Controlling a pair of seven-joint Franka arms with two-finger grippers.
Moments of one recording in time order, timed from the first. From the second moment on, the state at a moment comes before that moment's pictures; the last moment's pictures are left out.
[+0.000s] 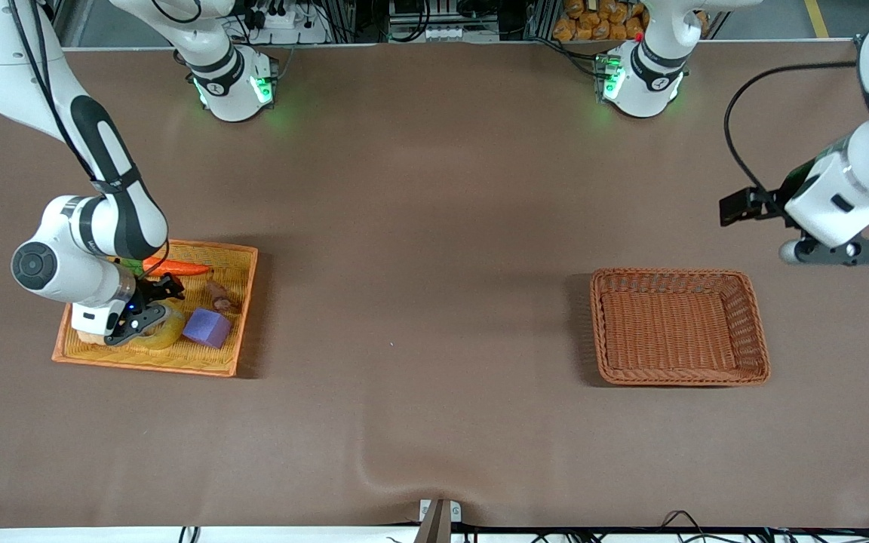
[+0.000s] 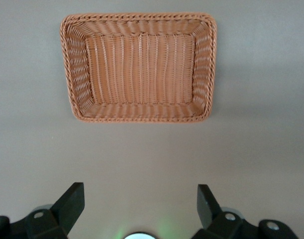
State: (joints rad) left arm -0.08 0.16 -0.04 -1.49 0.00 1.50 -0.10; right arm -0.11 0.48 -0.01 -2.01 -0.02 2.37 -0.66
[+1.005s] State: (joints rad) left arm -0.08 0.15 -0.04 -1.46 0.06 1.54 -0.10; right arm 0.06 0.38 0.01 -1.61 -0.02 1.74 -0.50
